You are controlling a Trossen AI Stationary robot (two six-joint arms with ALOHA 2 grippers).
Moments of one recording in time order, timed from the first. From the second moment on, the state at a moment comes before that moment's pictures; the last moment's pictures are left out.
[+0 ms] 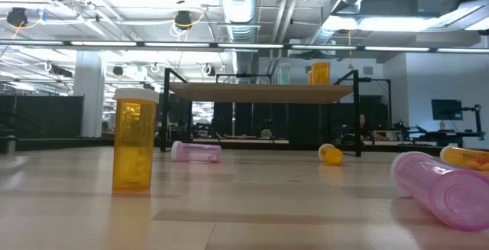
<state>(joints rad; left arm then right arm) -0.45 1.46 0.66 0.95 -0.38 -0.05 0.49 1.72 0.98 0.82 0.65 -0.02</state>
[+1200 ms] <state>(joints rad) -0.45 1.46 0.66 0.95 -0.34 -0.05 0.46 1.72 0.98 0.81 0.57 0.03</state>
